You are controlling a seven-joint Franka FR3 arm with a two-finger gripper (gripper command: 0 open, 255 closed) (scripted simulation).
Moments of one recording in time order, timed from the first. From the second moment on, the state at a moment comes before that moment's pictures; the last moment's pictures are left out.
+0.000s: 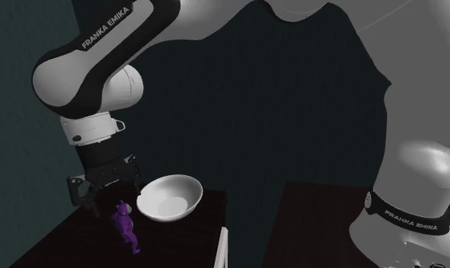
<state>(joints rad) 0.18 0.66 0.19 -1.59 0.03 2.02 0.61</state>
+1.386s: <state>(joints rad) 0.19 0.72 0.19 -1.61 0.02 2.10 0.62</state>
